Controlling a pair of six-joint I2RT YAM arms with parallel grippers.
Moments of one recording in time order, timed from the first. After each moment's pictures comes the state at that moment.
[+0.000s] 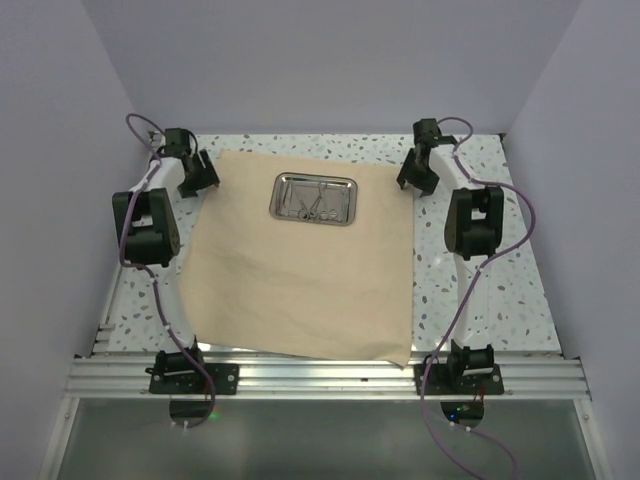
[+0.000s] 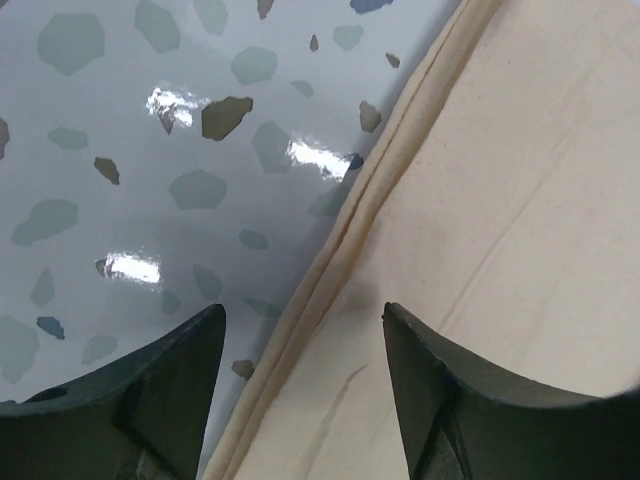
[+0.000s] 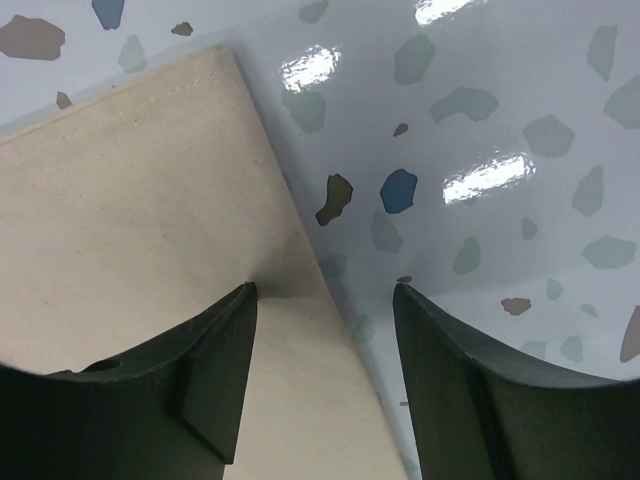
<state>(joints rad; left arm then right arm) 0.13 2.24 1.76 -0.49 0.03 -0.33 0.09 2.43 2.12 -0.85 0.16 0.53</state>
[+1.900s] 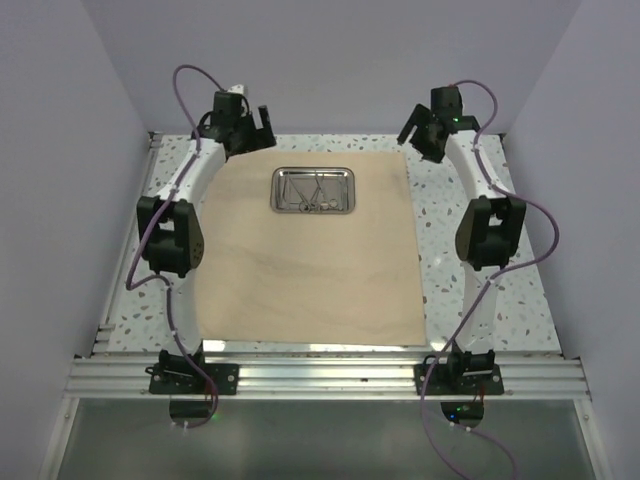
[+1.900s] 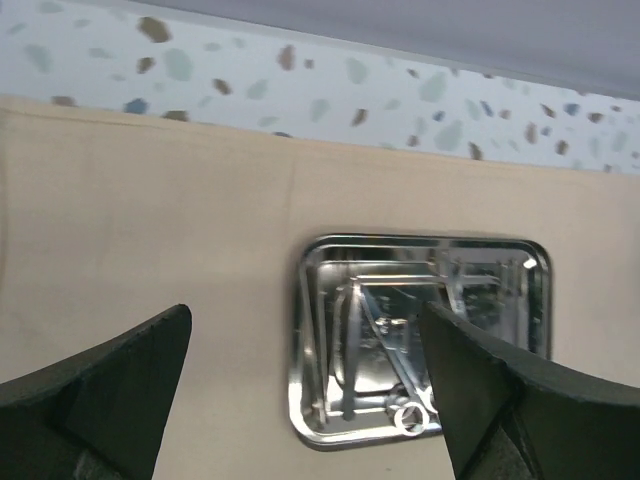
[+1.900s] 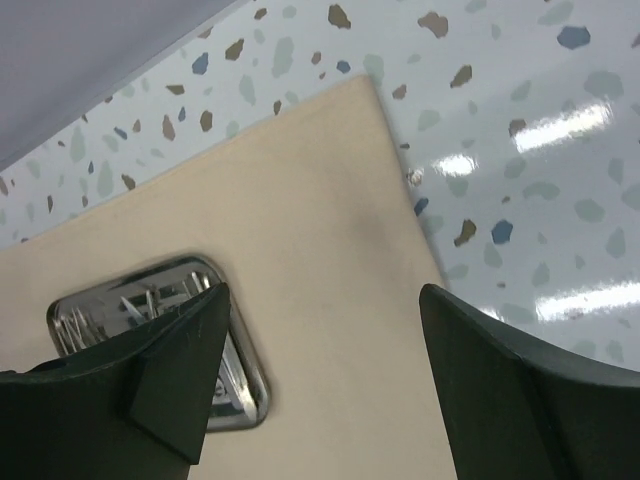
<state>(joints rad) -0.12 2.19 2.03 -0.53 0.03 -0.36 0.08 2.31 2.24 -0.72 0.03 0.58</state>
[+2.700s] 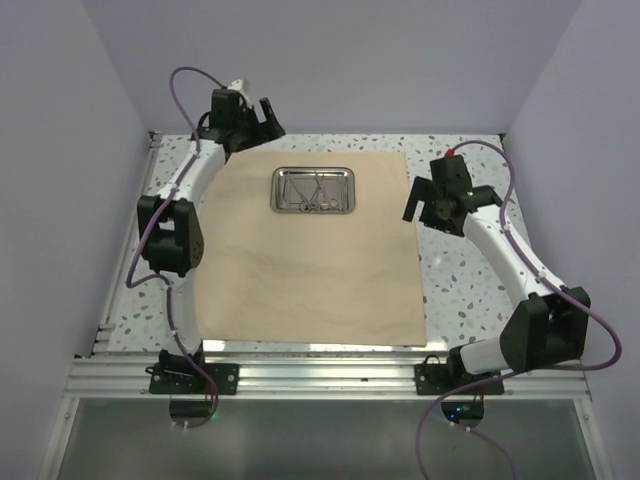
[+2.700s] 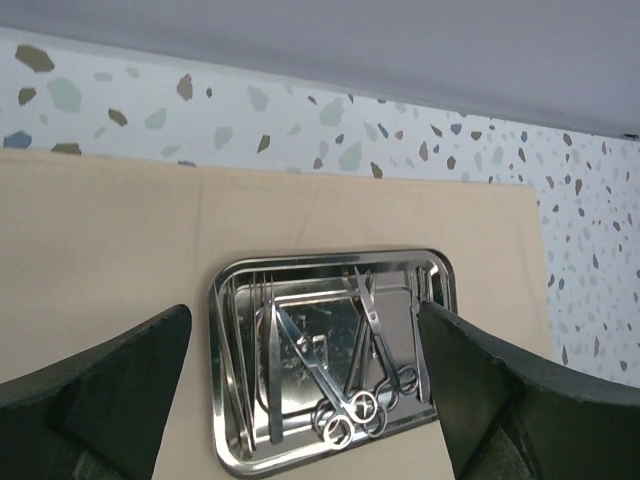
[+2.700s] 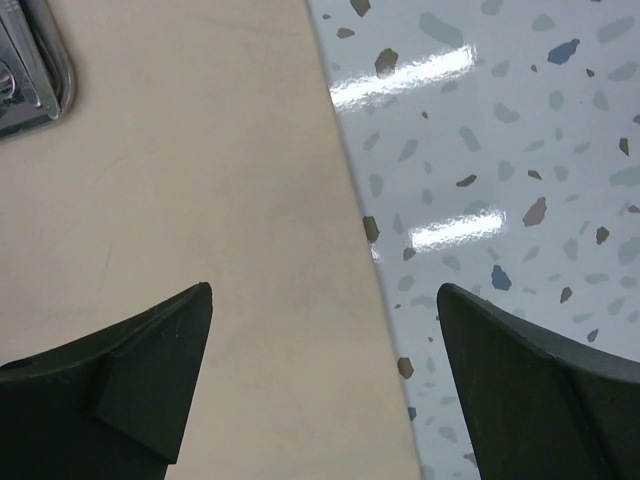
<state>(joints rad) -0.14 2.12 1.89 -0.32 0.23 -0.47 0.24 1.43 1.25 -0.79 0.23 0.49</state>
